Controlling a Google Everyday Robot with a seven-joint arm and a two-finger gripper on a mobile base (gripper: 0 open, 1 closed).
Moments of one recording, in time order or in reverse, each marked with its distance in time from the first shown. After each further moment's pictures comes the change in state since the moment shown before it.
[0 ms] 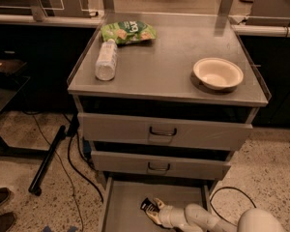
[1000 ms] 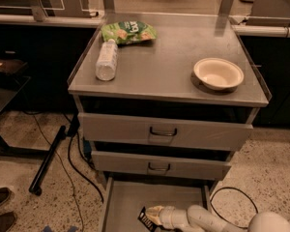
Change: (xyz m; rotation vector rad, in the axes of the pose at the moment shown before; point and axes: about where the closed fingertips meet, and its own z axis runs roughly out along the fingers) arm -0.024 0.006 -0.020 0.014 -0.043 0.058
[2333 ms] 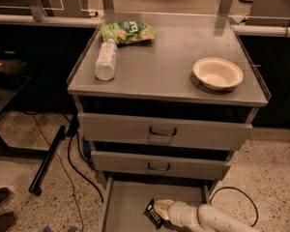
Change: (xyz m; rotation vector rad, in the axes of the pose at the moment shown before) arm -0.065 0.009 -0.076 0.131 -0.025 0.078
